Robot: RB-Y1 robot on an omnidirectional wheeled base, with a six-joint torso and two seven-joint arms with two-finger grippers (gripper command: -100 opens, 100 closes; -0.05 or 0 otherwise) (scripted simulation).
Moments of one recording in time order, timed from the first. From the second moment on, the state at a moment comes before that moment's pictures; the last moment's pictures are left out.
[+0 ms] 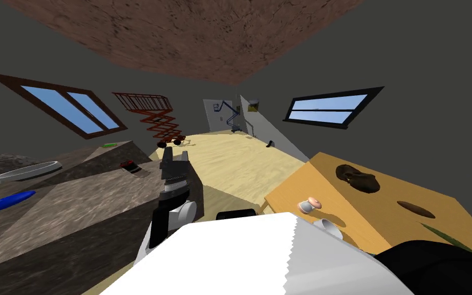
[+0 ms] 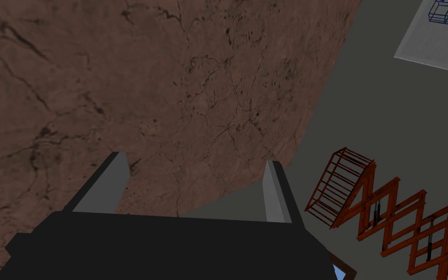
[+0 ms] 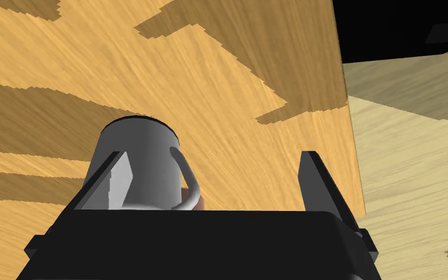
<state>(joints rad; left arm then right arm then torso) 0.48 -0.01 -0.03 -2.36 0.06 -0.42 -0.03 0.66 -1.38 0.65 -1.18 0.32 -0.53 0.01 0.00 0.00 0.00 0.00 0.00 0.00</state>
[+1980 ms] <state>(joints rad) 0.48 -0.01 -0.03 -2.36 0.06 -0.42 -0.03 0.59 -1.28 0.86 -0.94 0.40 -0.51 0.06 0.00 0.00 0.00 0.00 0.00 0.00</state>
